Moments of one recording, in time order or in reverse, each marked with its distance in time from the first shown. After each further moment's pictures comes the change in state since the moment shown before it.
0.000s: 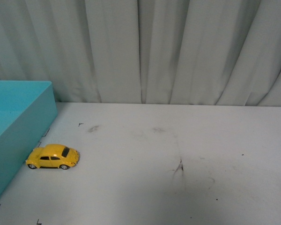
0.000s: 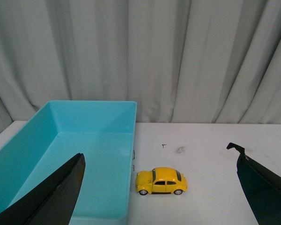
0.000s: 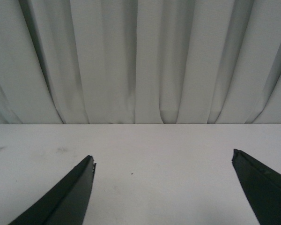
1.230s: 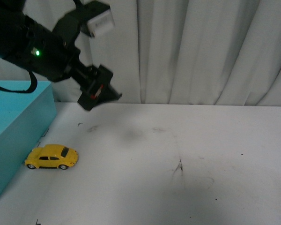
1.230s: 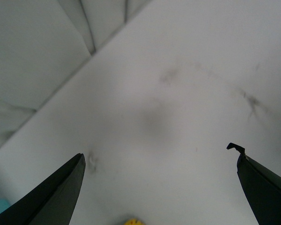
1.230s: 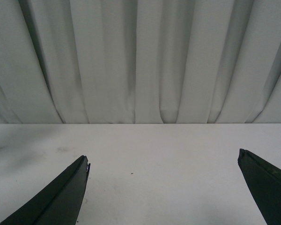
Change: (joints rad) left arm -0.203 1.860 1.236 -0.191 0.344 0.579; right arm -0.001 0.001 0.000 0.000 0.000 0.000
